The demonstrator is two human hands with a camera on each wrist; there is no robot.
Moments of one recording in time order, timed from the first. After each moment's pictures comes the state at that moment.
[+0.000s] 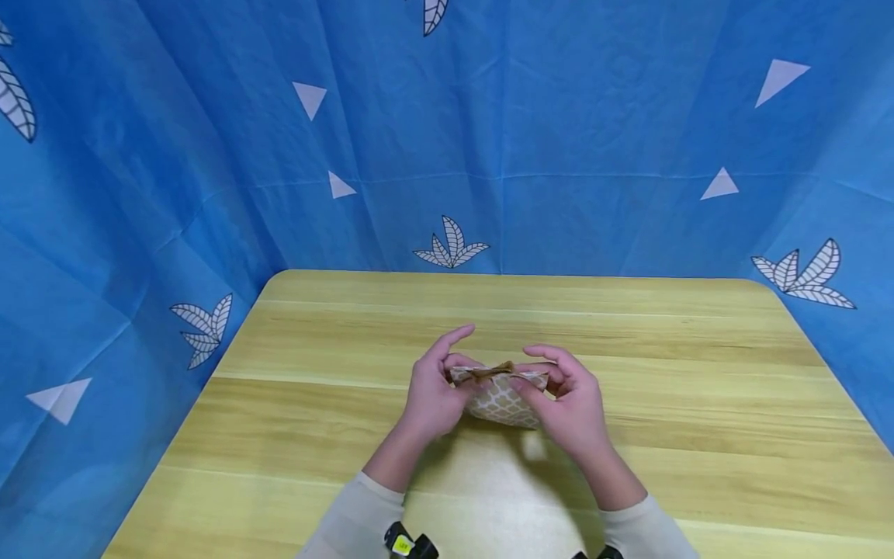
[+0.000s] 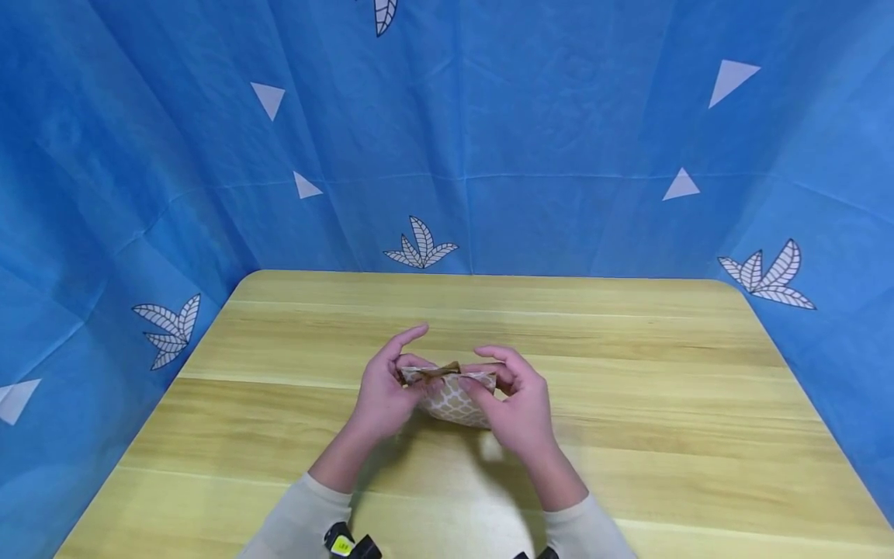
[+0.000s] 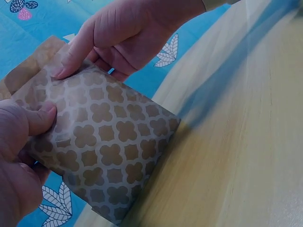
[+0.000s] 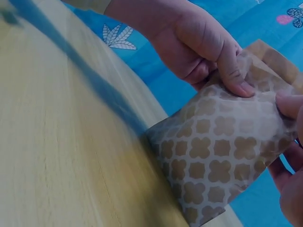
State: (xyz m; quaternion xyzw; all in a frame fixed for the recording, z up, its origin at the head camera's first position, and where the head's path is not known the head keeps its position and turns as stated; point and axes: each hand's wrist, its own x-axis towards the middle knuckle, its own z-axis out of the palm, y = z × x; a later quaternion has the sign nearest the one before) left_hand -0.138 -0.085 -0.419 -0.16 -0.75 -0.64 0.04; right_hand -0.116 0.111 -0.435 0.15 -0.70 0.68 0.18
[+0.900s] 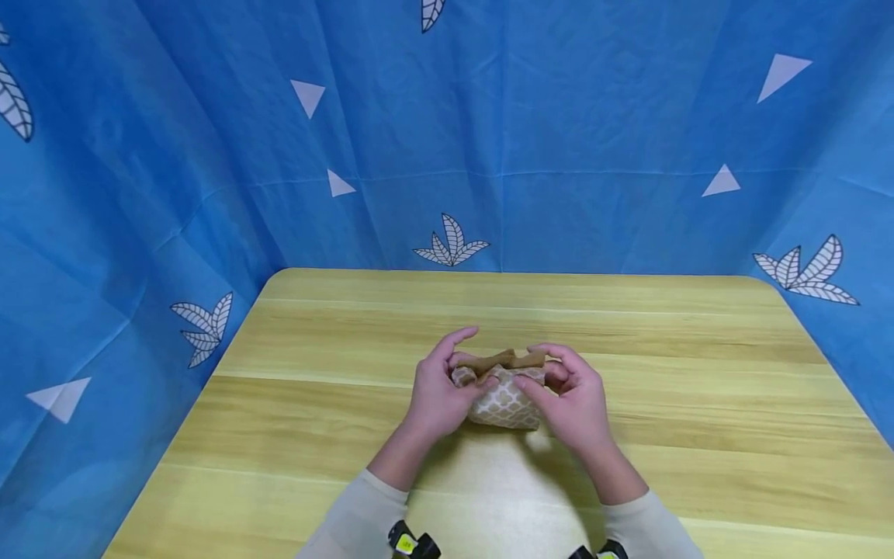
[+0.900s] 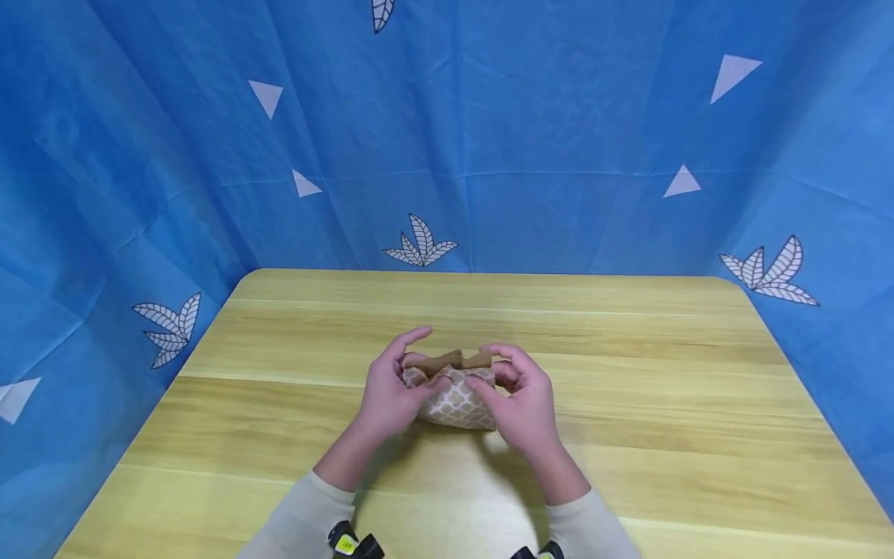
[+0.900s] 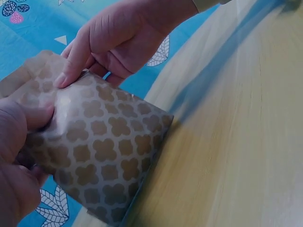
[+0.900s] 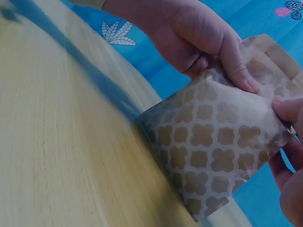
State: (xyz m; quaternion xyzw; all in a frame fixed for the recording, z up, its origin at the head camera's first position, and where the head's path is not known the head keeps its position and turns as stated) left_hand -0.137 -0.079 -0.423 -0.14 -0.78 -0.61 0.04; right_hand -0.119 0.117 -0.439 0.15 -0.68 0.70 0.16
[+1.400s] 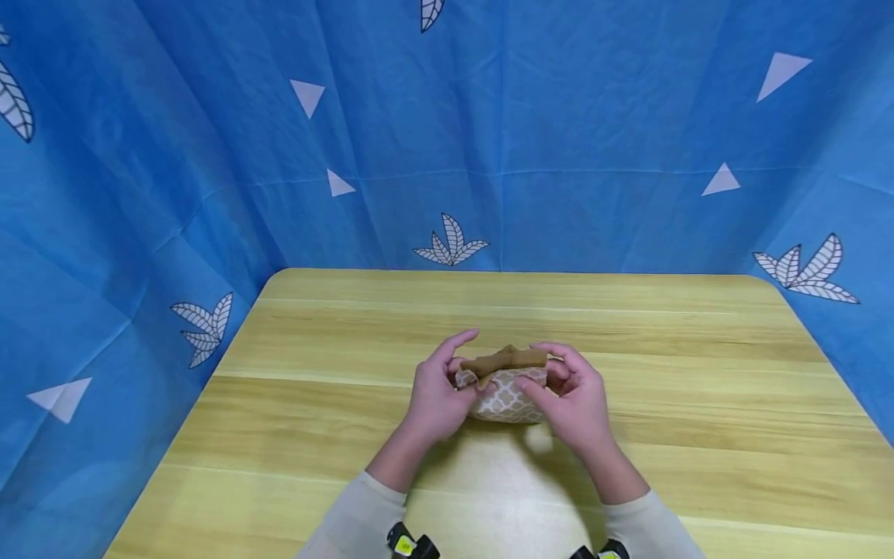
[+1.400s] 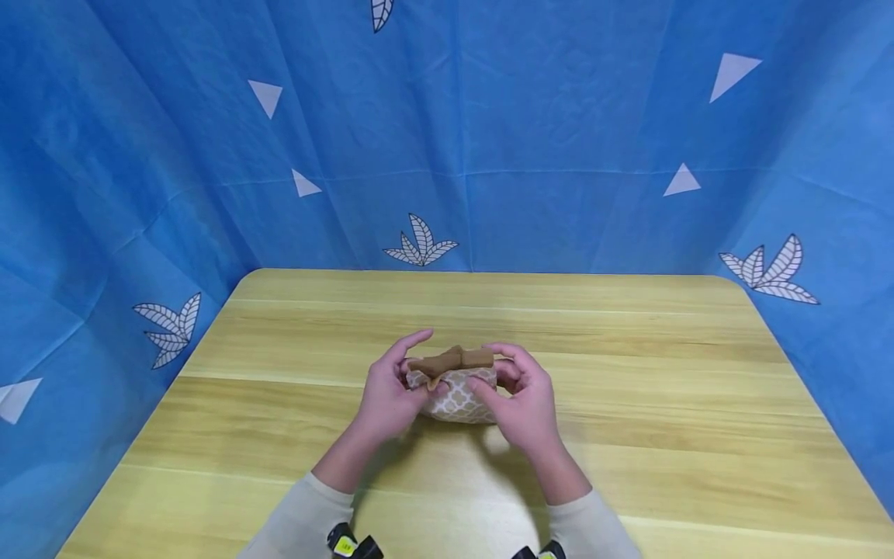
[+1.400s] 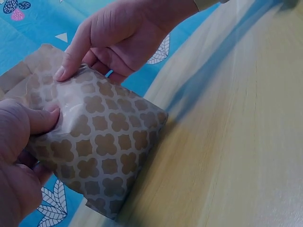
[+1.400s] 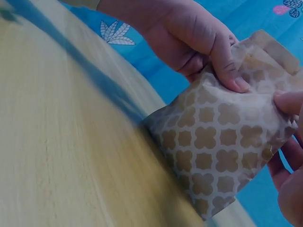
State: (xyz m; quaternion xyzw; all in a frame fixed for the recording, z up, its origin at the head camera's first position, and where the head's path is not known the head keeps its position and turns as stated) left_hand -0.136 -0.083 -0.430 -0.17 -0.76 -0.62 0.04; right_hand -0.120 0.119 -0.442 0.15 -0.66 0.72 0.16
